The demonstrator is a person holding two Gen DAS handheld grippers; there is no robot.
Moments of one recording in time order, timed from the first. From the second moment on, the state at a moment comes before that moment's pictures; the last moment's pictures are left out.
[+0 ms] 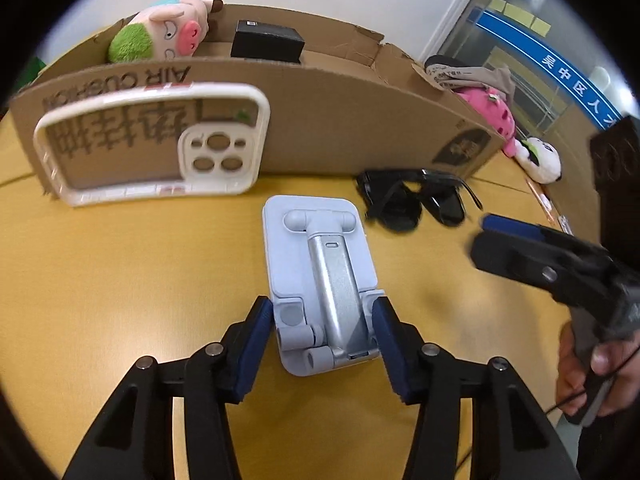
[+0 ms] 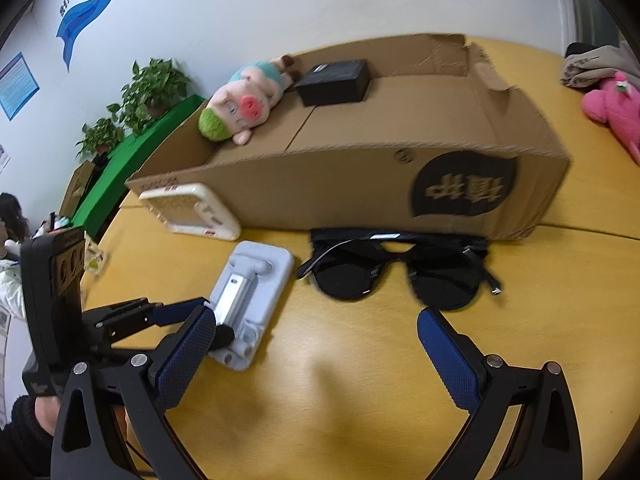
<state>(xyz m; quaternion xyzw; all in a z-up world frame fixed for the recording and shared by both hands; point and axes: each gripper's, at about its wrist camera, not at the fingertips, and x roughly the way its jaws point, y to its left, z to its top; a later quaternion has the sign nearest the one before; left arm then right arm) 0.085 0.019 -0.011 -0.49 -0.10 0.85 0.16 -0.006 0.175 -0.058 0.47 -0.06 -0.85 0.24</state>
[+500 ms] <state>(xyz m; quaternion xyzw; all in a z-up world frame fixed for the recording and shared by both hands) 0.103 0.021 -0.008 -0.48 -0.09 0.86 0.15 -0.001 0.079 -0.092 0.49 0.04 -0.83 0.27</state>
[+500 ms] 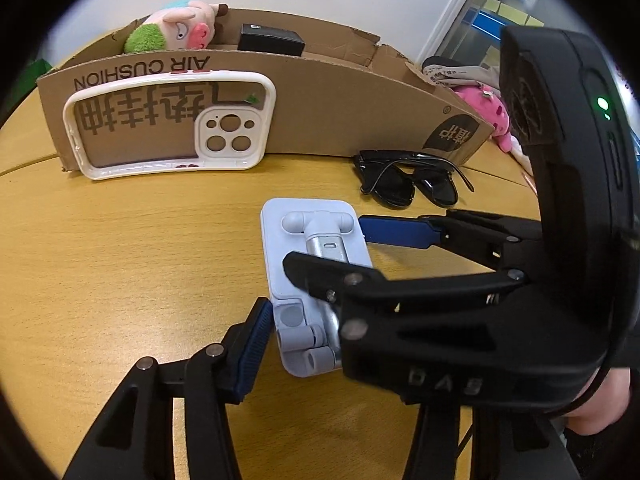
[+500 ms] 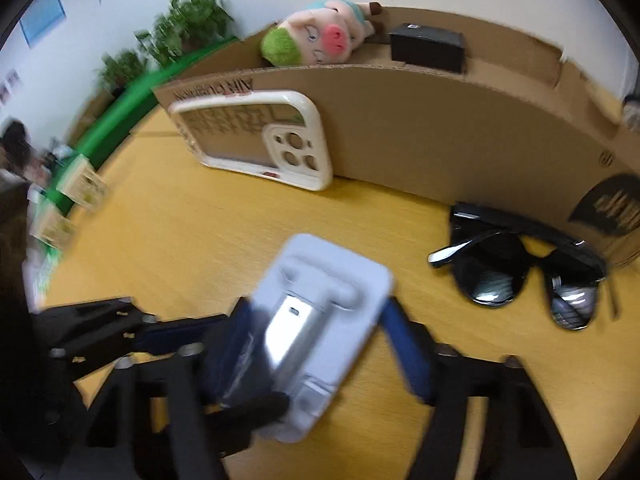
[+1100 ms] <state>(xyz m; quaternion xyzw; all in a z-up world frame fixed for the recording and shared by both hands) 0.104 0.037 0.011 -0.46 -0.05 0.87 0.15 0.006 0.105 -0.057 0.45 0.01 -0.85 0.26</state>
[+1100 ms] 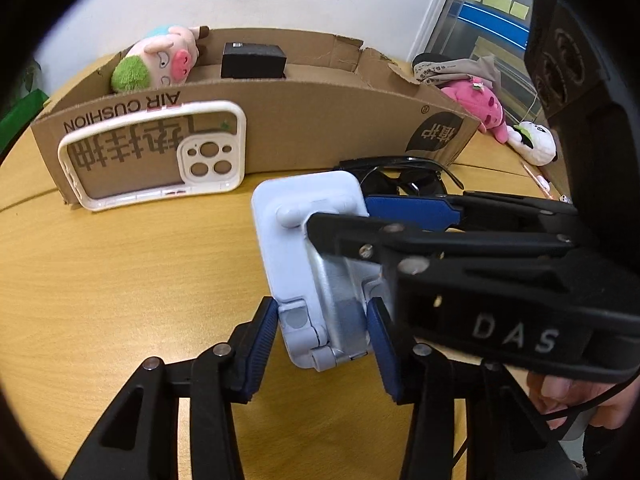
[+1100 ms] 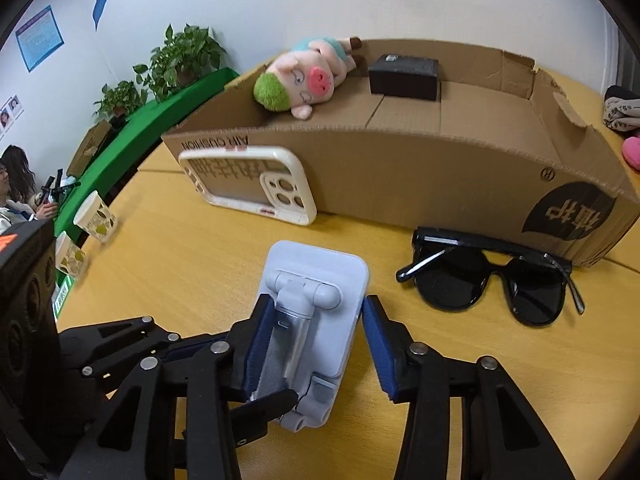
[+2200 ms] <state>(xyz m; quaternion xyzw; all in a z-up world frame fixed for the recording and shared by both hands) 0.111 0.055 0.003 -0.46 -0.05 0.87 0.13 0.007 0.110 -0.084 0.47 0.00 -0.84 0.26</state>
